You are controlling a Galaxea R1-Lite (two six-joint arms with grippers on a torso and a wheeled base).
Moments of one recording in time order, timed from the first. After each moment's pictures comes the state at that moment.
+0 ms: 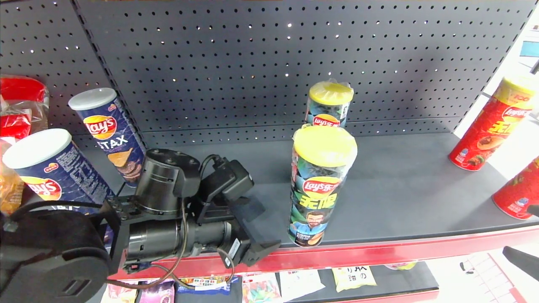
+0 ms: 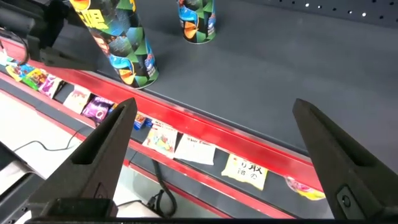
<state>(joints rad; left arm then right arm) -0.69 1.69 -0.71 -0.46 -0.23 0.19 0.33 0.71 -0.52 0.01 0.19 -0.04</state>
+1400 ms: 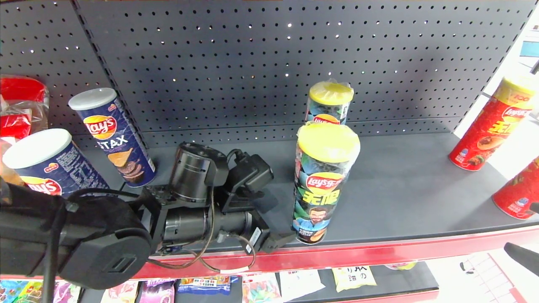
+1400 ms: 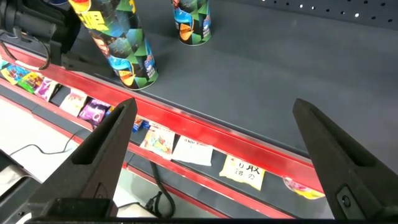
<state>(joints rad) -0.71 1.80 -0.83 -0.46 -0.23 0.19 0.31 0.71 -0.53 0.01 0.19 -0.04</state>
